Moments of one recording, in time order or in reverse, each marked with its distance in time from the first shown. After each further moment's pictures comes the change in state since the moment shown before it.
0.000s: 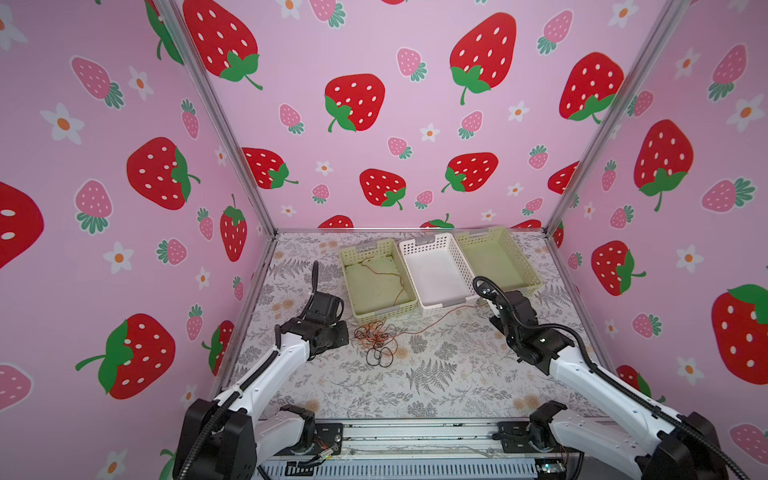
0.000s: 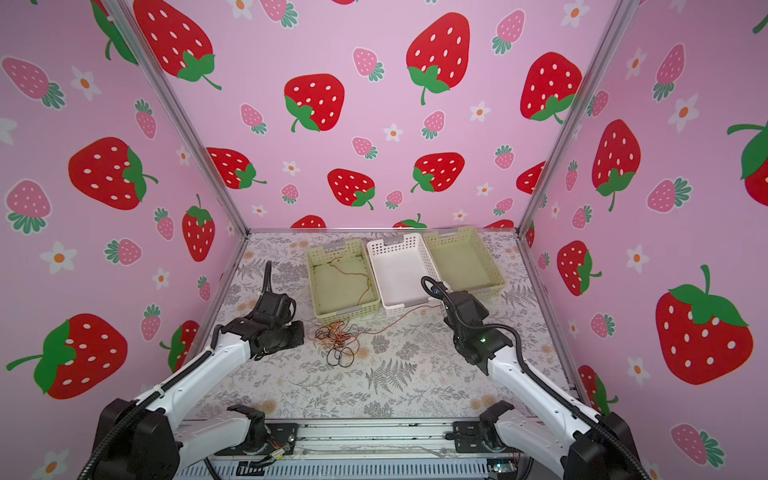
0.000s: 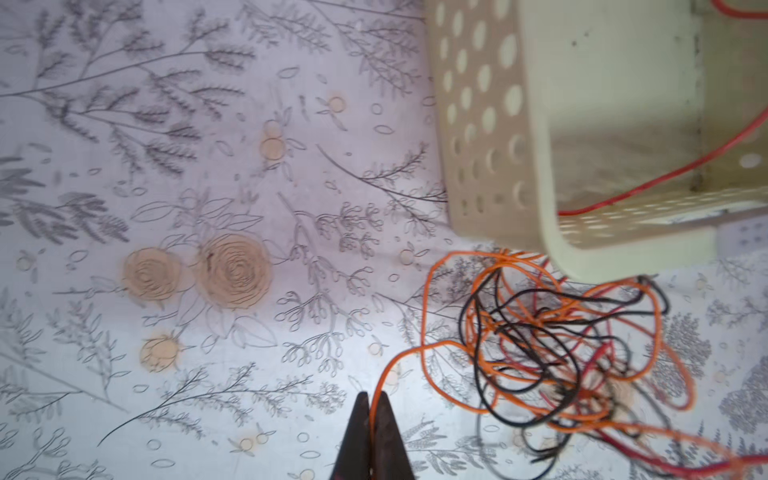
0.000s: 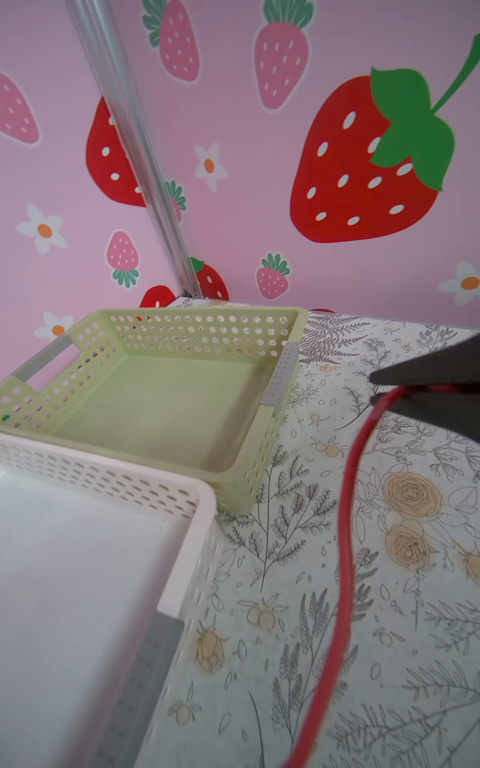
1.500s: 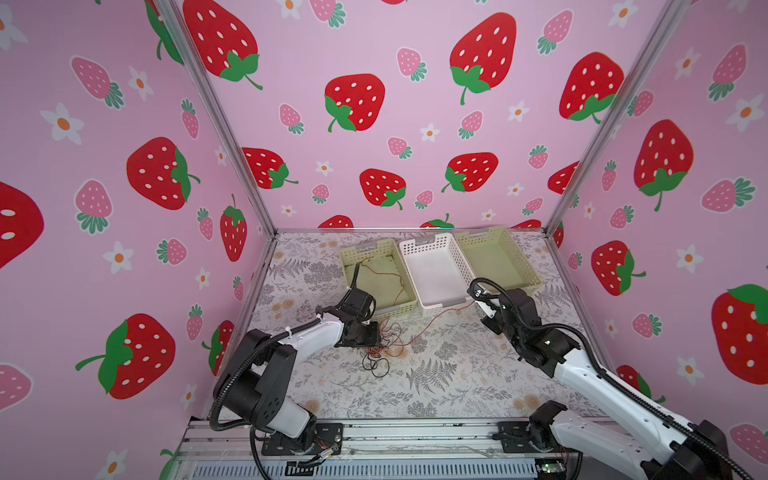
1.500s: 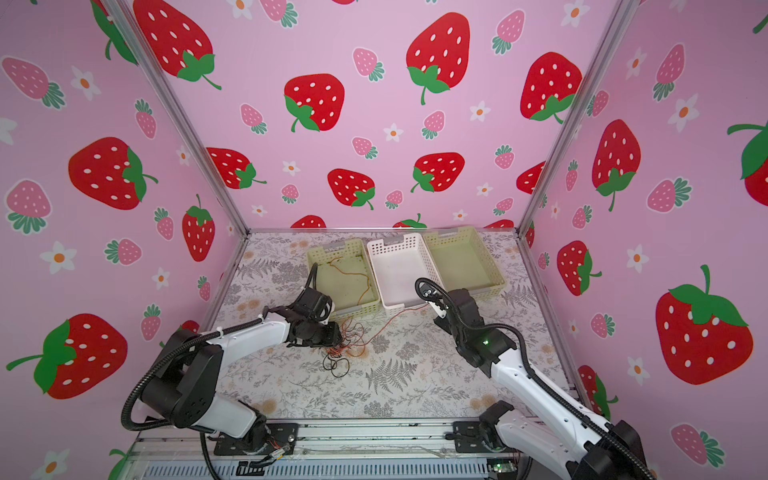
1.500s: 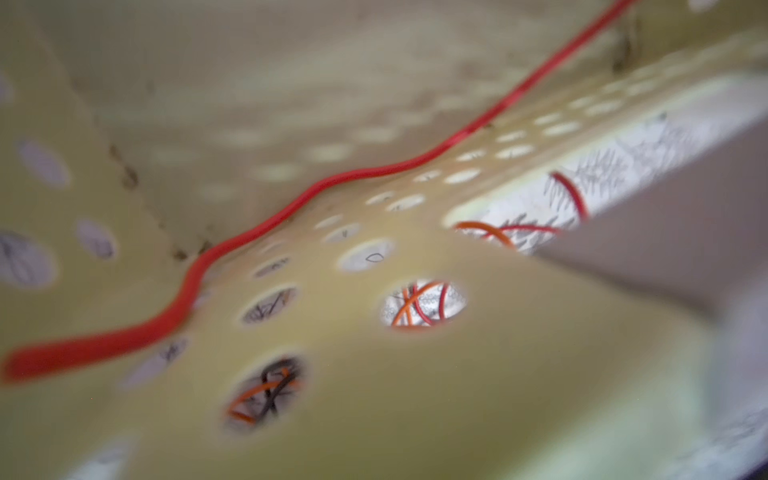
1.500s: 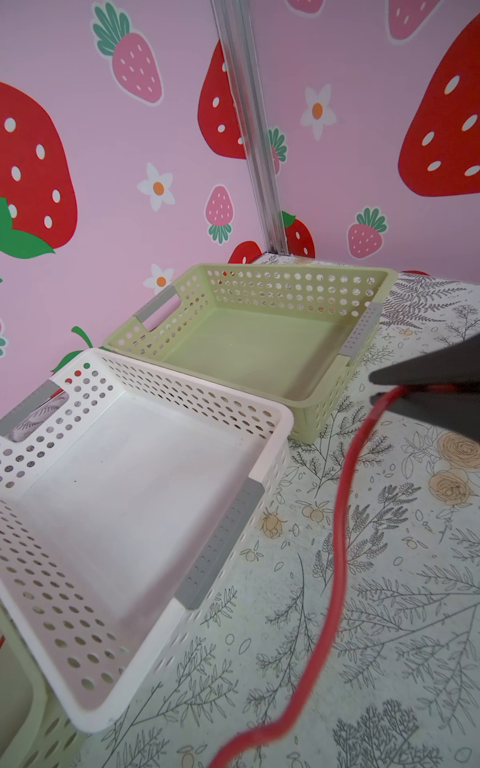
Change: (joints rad) left arm -0.210 0.399 0.099 0.225 0.219 0.017; right arm 0.074 -0.032 0.038 0.016 -0.223 -0.077
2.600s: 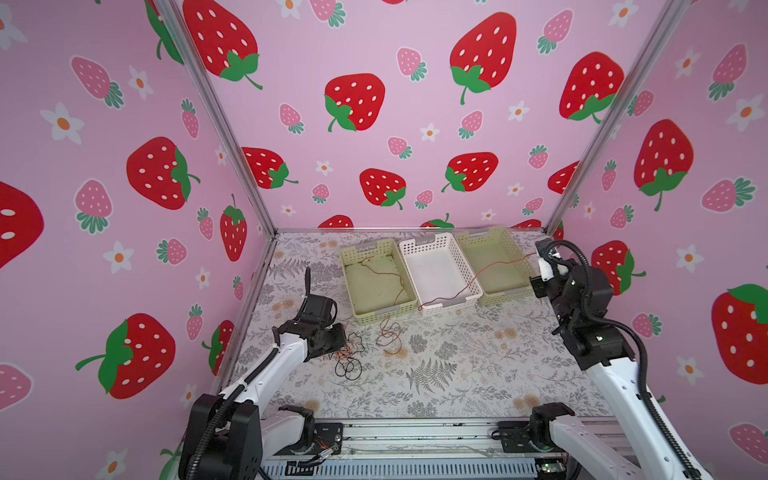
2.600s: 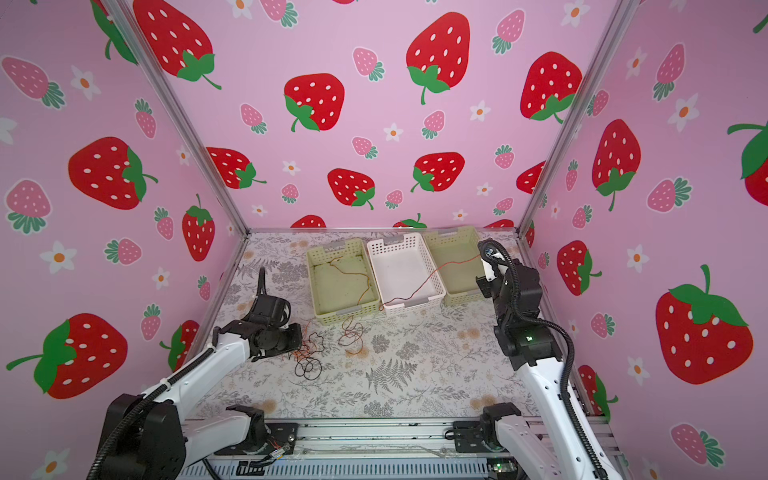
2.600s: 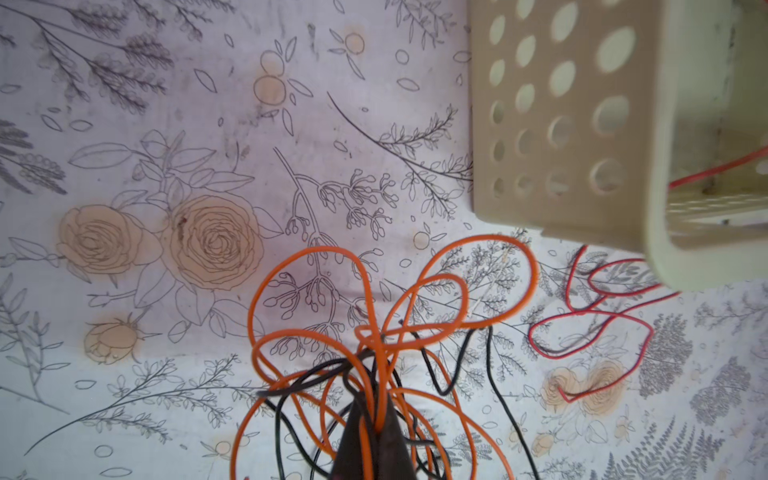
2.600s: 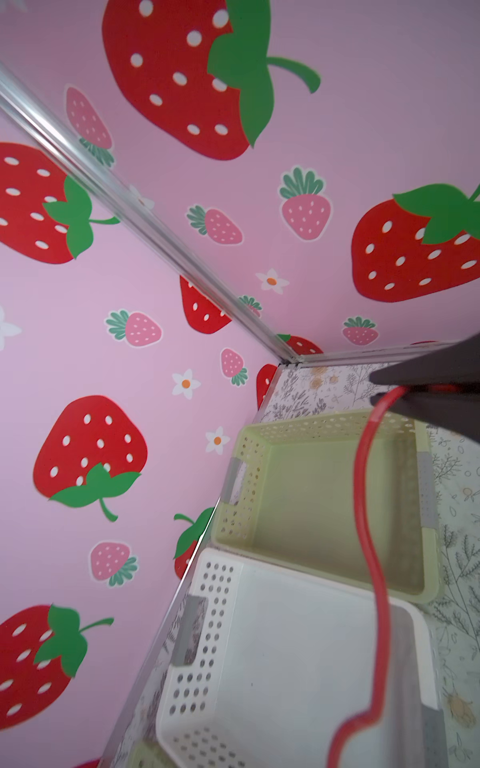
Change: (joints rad) left arm 0.270 -0.359 -0.147 -0.178 -0.091 -0.033; right arm -0.384 -0.119 0.231 0.048 -0.190 0.083
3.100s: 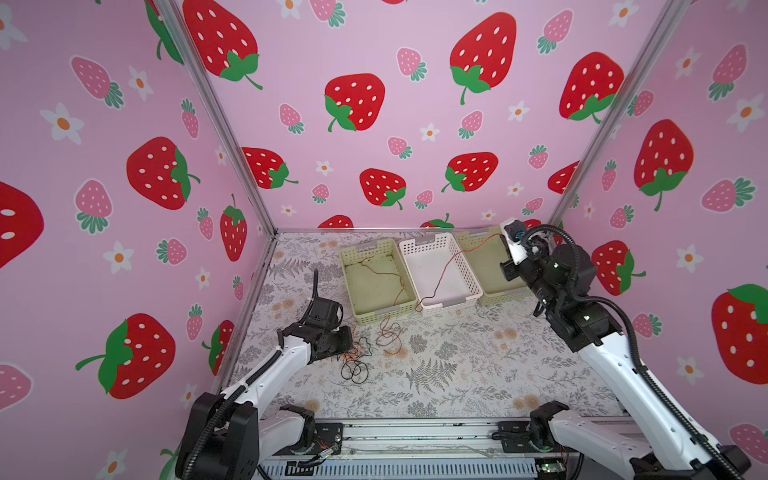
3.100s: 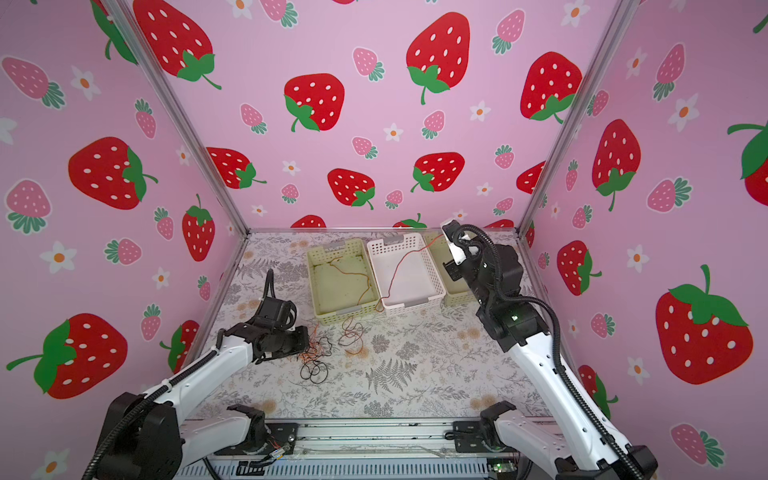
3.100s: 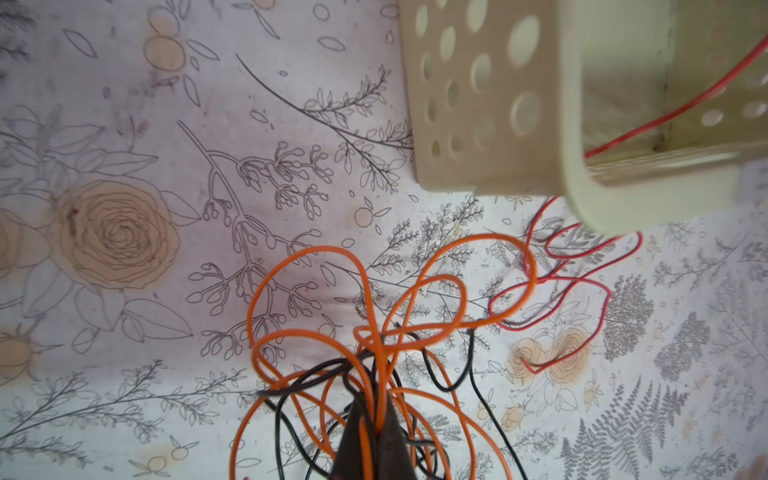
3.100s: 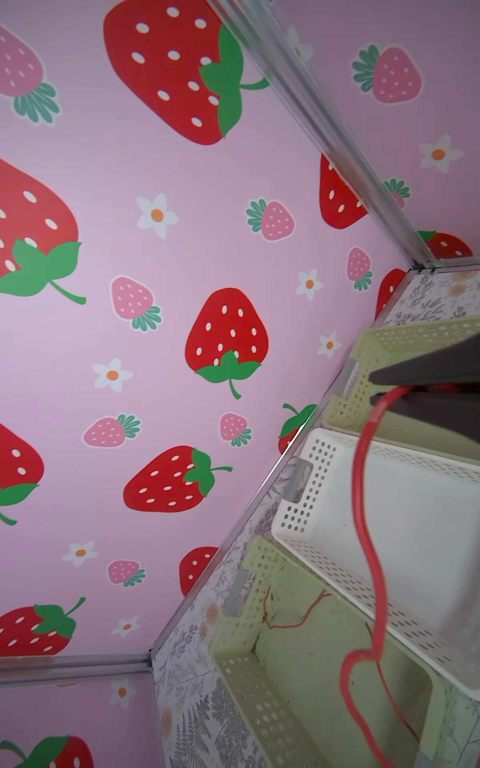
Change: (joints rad) left arm -0.064 0.003 -0.020 0.045 0.058 -0.010; right arm 0.237 0.185 0.216 0.077 -0.133 0.045
